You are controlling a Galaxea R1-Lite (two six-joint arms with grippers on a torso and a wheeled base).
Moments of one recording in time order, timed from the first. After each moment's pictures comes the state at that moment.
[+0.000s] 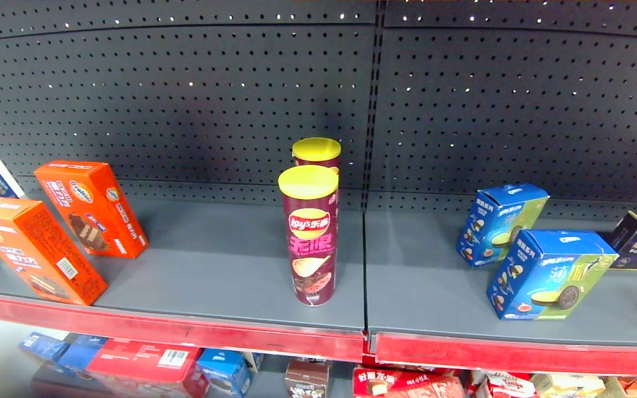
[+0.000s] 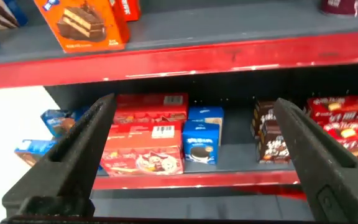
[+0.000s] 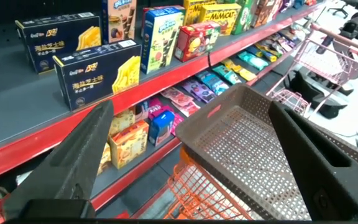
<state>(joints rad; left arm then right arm) 0.00 0.01 0.00 0.00 -0.05 0.06 -0.56 0.20 -0.95 0.75 -0.38 -0.10</state>
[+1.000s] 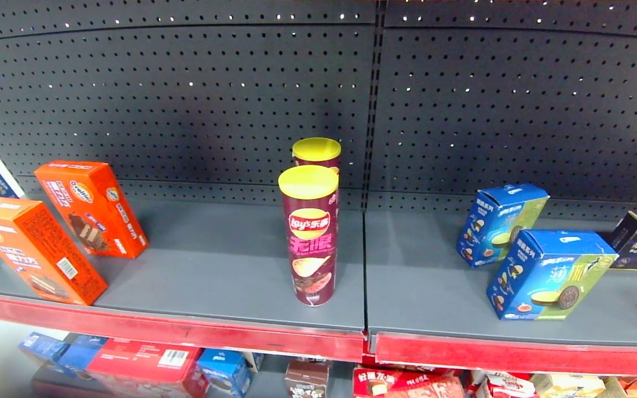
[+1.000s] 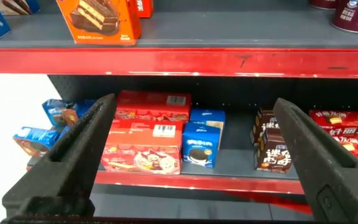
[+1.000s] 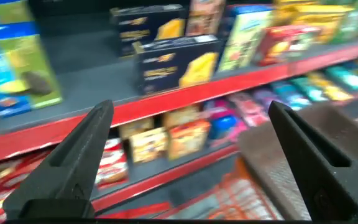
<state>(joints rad) 0.00 0.00 0.00 0.00 -0.02 0.02 -0.33 0.20 -0.90 0.74 -0.24 -0.05</state>
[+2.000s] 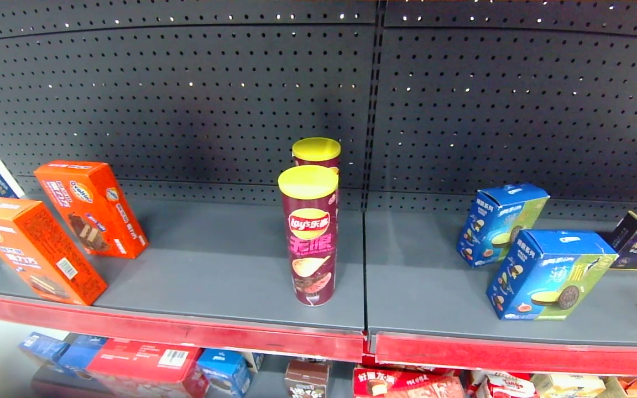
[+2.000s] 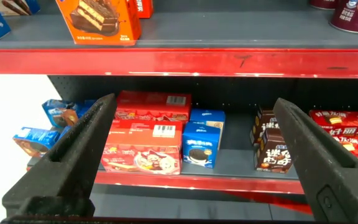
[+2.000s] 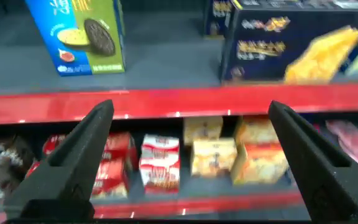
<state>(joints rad) 0.00 0.00 0.00 0.00 -0.02 0.02 0.00 0.01 -0.16 0.14 -0.18 -0.02</state>
